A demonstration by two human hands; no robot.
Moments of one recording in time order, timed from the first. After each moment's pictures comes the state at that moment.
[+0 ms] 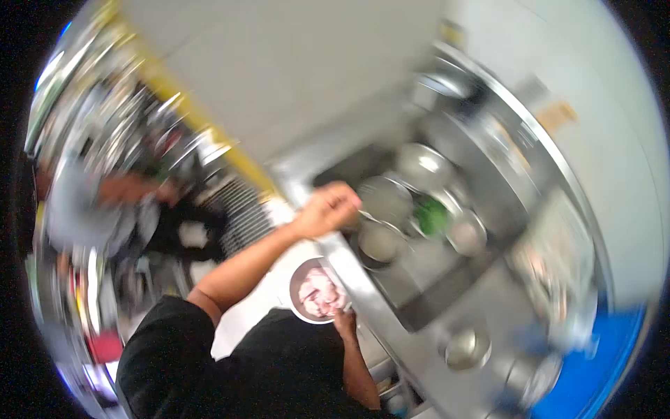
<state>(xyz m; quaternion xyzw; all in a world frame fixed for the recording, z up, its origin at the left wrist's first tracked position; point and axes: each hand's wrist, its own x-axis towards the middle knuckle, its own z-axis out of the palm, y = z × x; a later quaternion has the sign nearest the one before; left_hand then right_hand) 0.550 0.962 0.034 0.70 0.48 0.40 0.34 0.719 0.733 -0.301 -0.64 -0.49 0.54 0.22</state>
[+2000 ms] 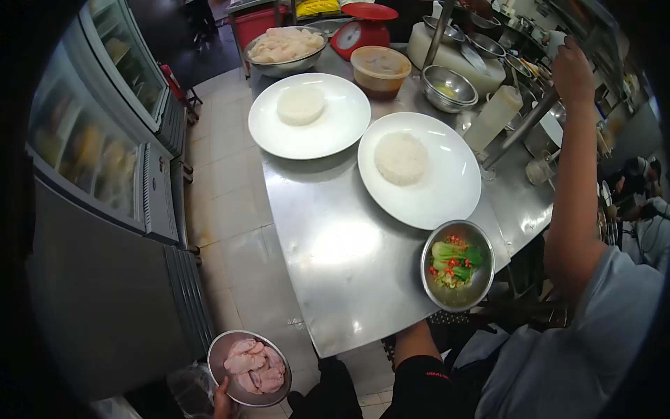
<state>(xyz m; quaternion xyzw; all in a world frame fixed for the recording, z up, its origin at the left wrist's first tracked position) 0.143 0.073 -0.201 -0.54 0.28 0.77 -0.19 -0.605 0.262 -0.108 0.43 -0.89 -0.02 0.15</state>
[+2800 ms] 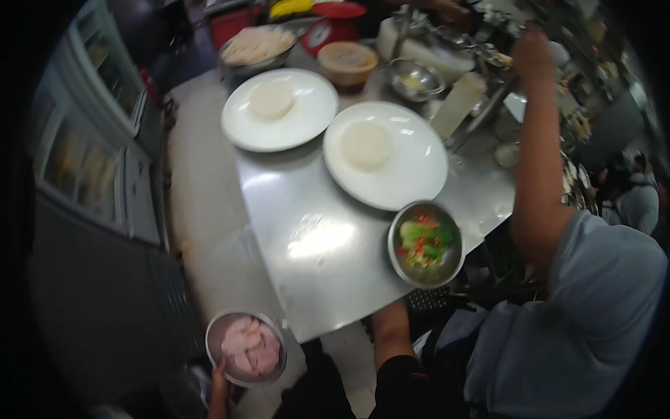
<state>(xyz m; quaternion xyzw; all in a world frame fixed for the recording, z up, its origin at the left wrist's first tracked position) 0.092 0.062 -0.231 -0.48 0.30 0.81 -0.17 -0.552 0.230 -0.190 0.07 -0.47 0.87 -0.14</state>
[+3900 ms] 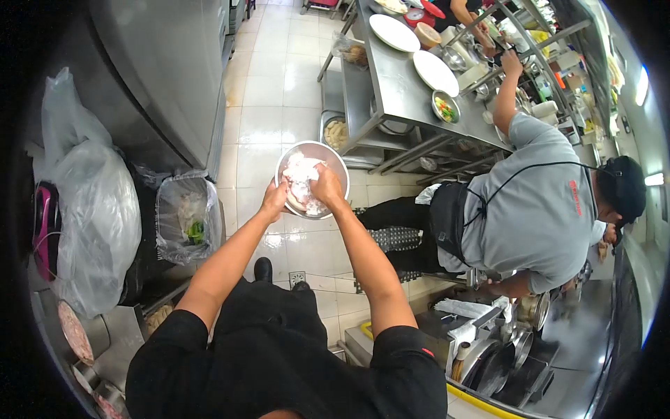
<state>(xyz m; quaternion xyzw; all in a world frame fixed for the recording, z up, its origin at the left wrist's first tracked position) 0.240 0.179 -0.147 -0.40 0.39 0.81 -0.18 0.099 0.254 -0.094 0.39 -0.88 0.23 -0.17</state>
